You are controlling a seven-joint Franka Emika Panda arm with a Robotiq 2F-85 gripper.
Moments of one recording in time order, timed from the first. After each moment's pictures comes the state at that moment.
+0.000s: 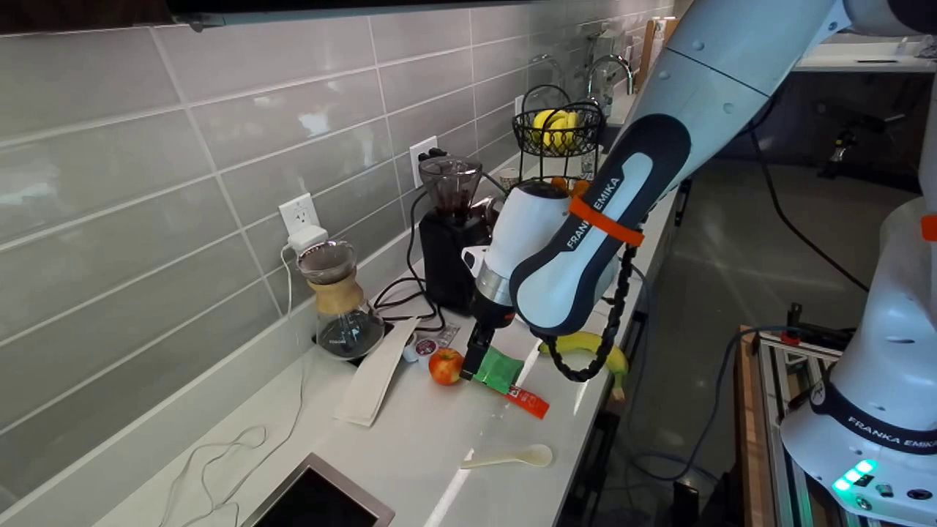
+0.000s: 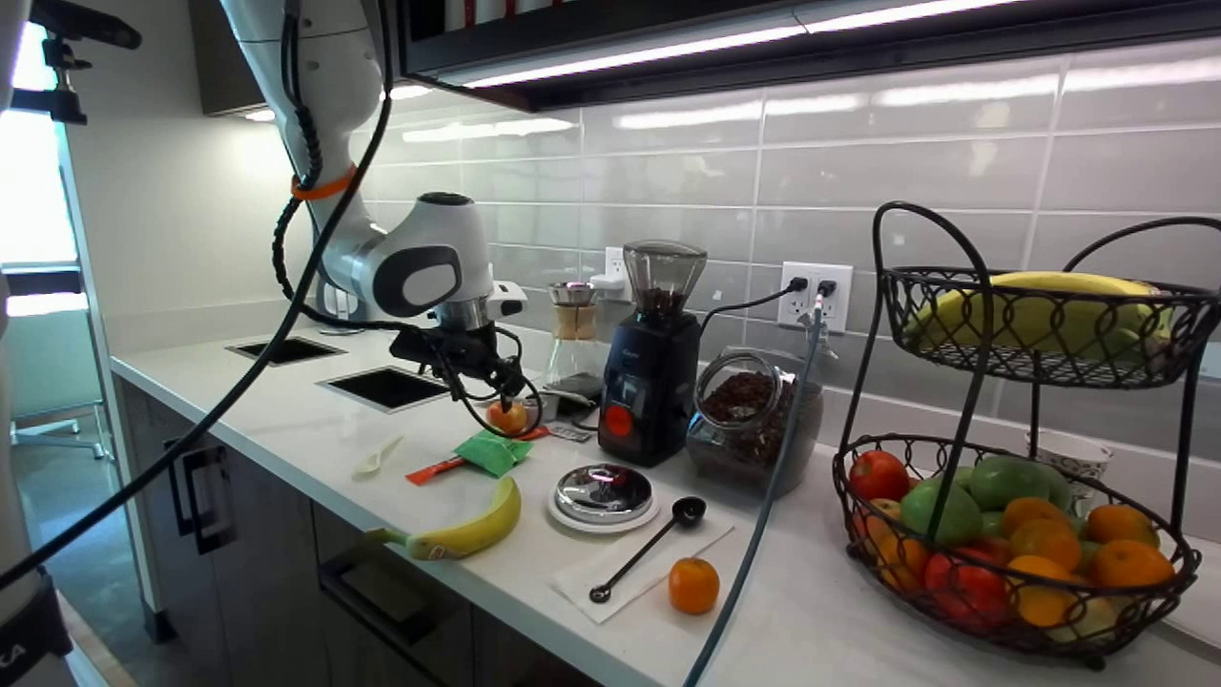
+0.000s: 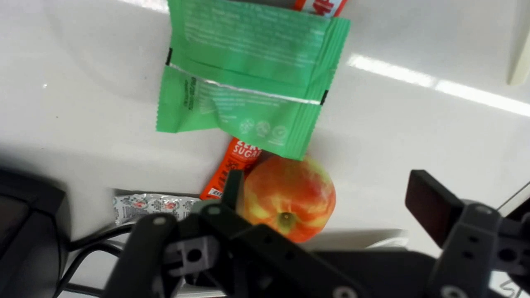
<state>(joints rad) 0.06 0.28 0.18 -2.41 0.33 3.04 -0.35</state>
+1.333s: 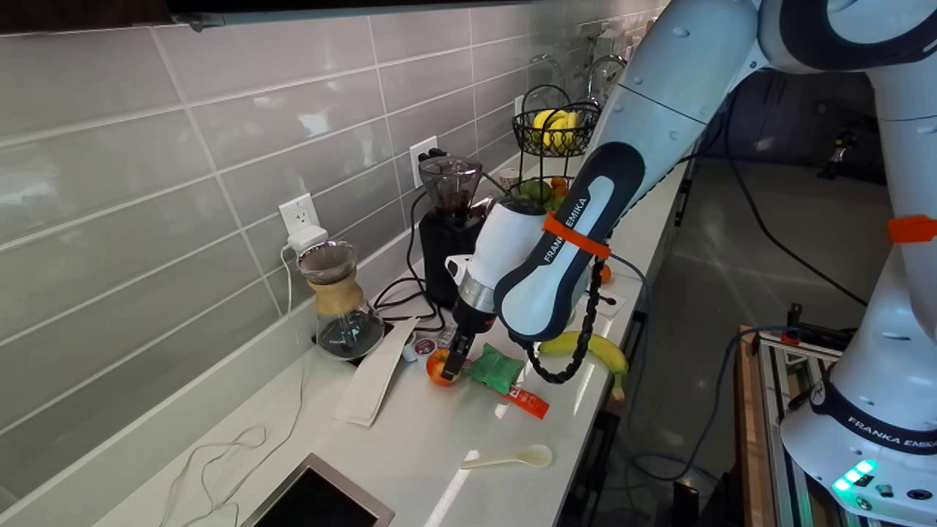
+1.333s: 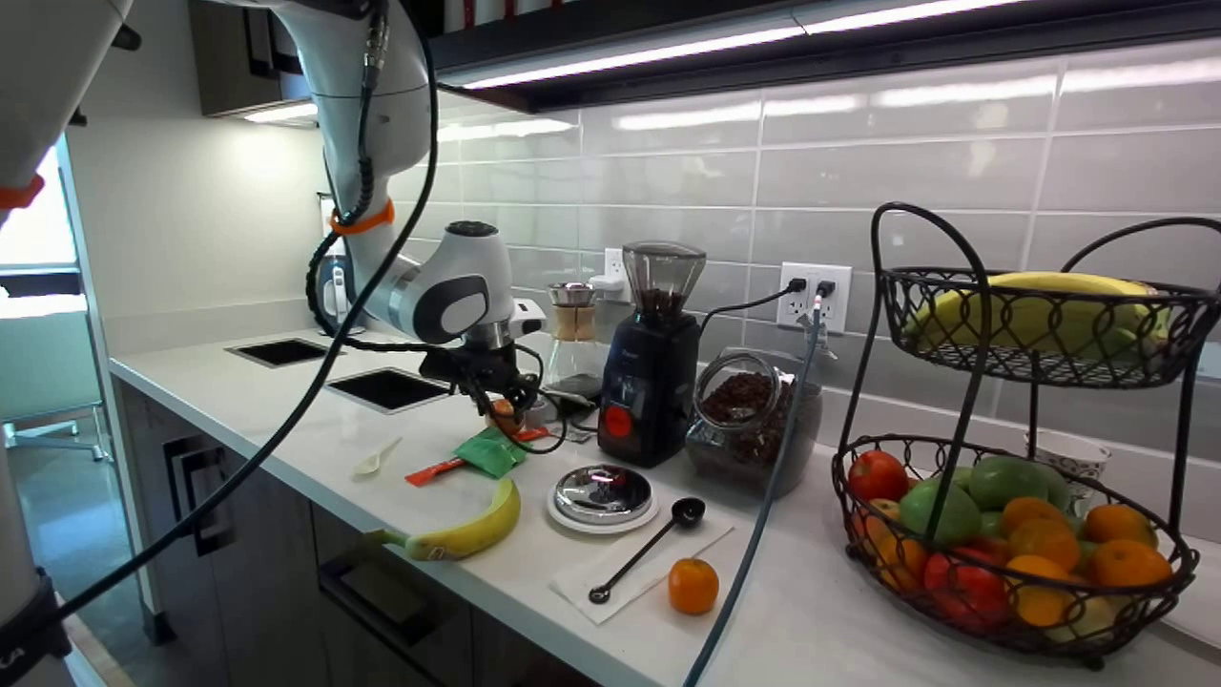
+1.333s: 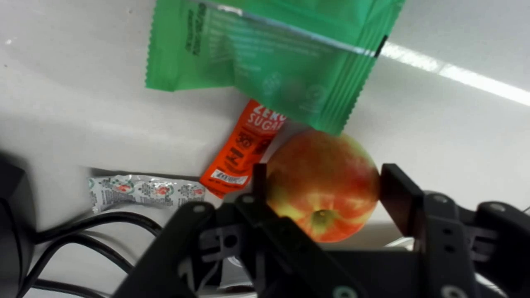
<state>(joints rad) -0.12 0.45 0.32 -2.29 0.16 3.11 -0.32</state>
